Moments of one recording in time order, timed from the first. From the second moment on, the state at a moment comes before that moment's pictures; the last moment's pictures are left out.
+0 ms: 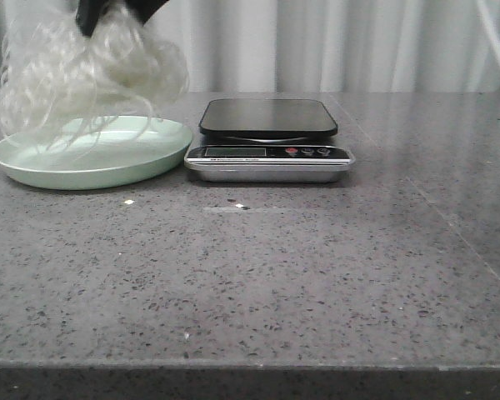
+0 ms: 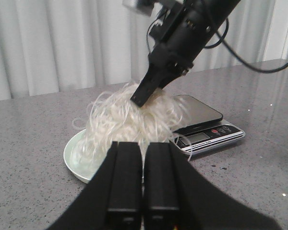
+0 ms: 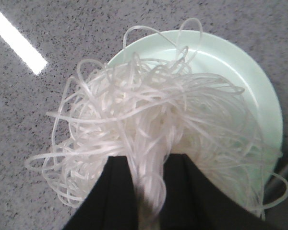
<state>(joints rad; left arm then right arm) -0.45 0.10 -0.40 -0.10 0.42 0.09 0.72 2.11 -2.24 0.24 1.13 0.02</state>
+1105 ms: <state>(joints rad) -0.45 0.10 -0.40 -0.10 0.42 0.09 0.38 1.61 -1.75 0.23 1.08 -0.05</state>
